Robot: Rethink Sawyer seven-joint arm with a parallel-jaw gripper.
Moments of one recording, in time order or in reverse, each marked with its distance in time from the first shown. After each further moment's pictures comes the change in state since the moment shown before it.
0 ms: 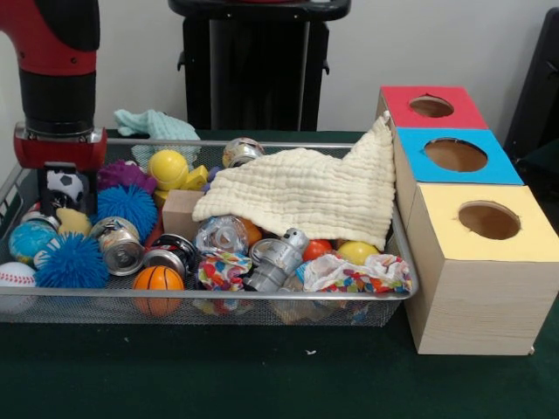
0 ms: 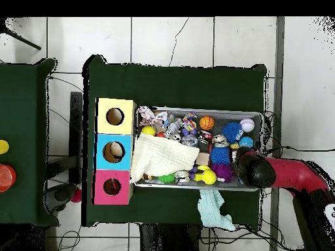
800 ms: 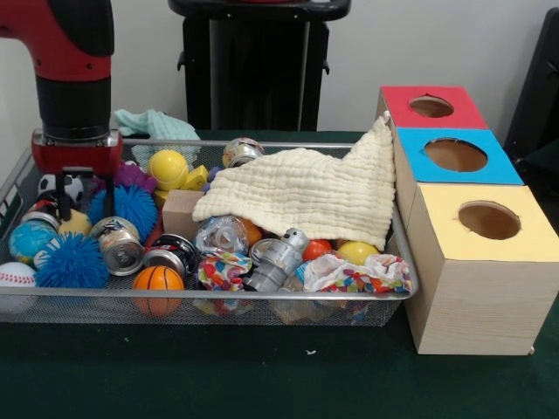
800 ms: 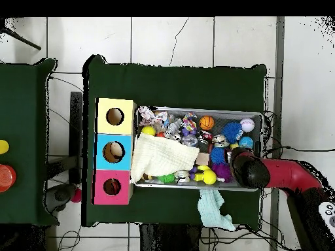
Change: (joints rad) arm 0.011 0.014 0.002 0.018 0.000 -0.016 0.000
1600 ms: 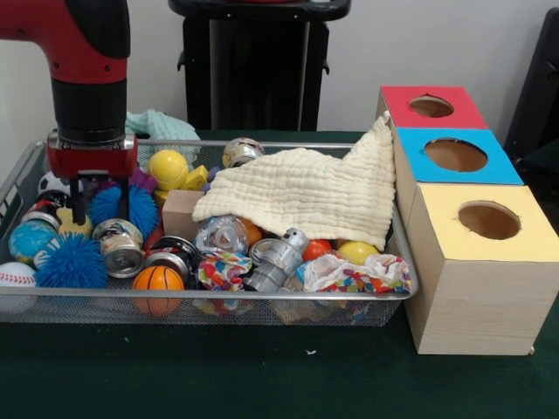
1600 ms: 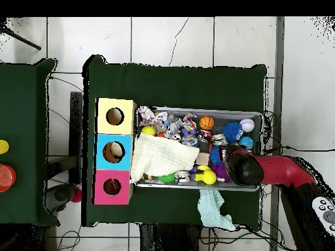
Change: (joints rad) arm 0.033 -0.002 0.000 0.000 0.000 0.000 0.000
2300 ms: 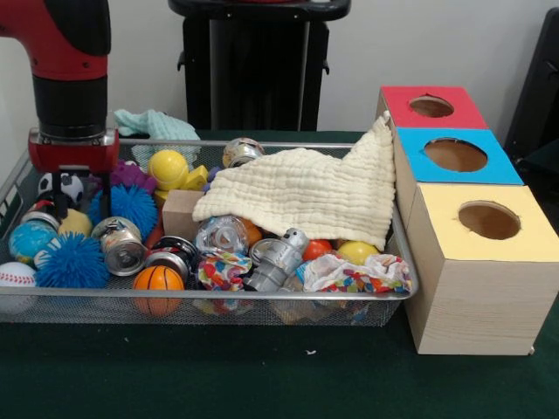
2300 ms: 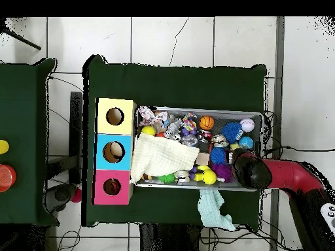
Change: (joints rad) arm -0.053 0.001 0.002 0.000 0.000 0.013 -0.001
